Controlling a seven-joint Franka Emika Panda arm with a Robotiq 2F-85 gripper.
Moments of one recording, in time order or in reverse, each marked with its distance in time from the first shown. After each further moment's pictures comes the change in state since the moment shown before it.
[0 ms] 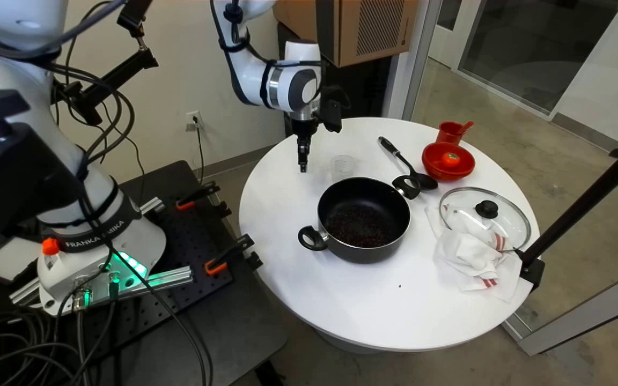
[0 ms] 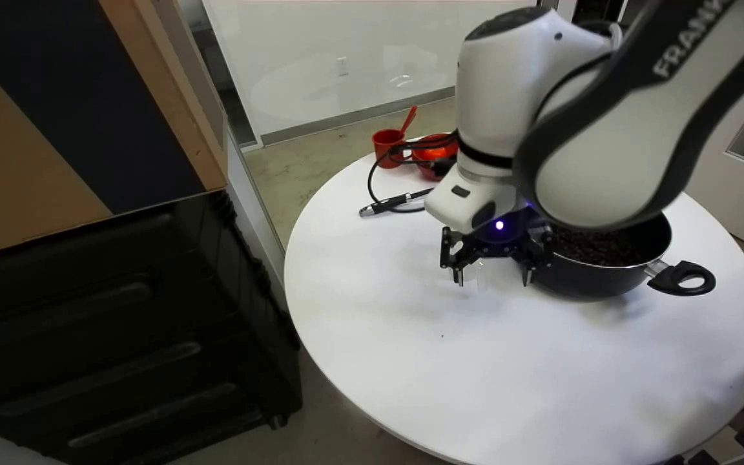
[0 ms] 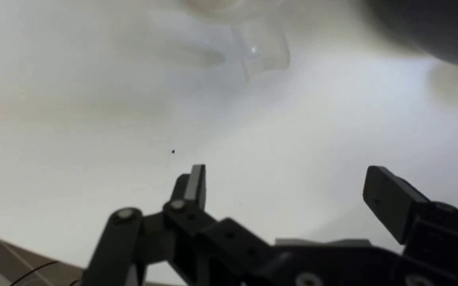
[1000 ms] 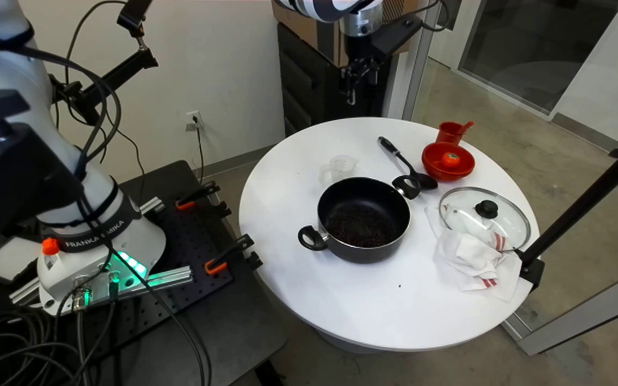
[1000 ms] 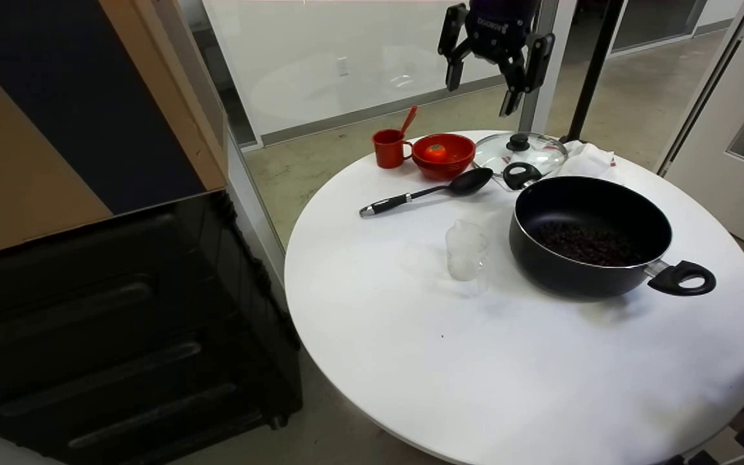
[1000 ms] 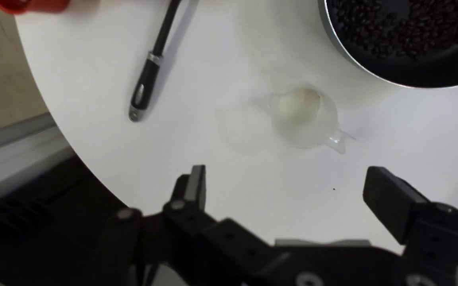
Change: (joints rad) arm -0.035 -0.310 -0.080 0.144 0.391 -0.132 0.235
